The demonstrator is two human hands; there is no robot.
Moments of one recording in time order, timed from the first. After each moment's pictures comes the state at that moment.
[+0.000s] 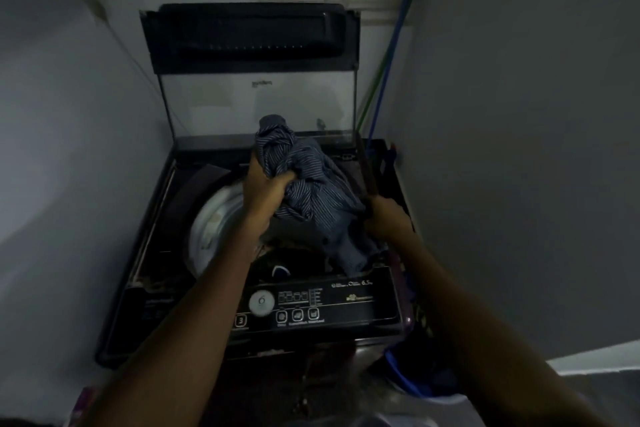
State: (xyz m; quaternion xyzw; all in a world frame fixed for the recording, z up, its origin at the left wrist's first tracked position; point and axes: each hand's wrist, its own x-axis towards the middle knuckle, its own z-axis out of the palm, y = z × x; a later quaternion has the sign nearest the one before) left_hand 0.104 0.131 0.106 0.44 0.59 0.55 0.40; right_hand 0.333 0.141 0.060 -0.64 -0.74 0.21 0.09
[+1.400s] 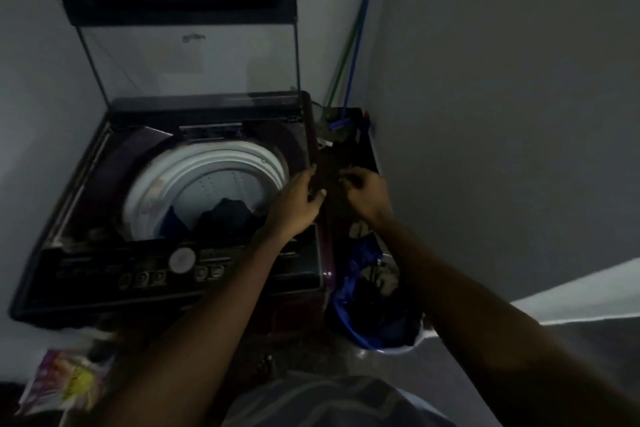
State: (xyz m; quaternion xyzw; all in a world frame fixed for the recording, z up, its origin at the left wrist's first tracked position) left_hand 0.267 0.083 0.038 0.67 0.62 0.26 0.30; right_hand 0.429 0.103 0.046 -0.65 -0.63 0.30 0.32
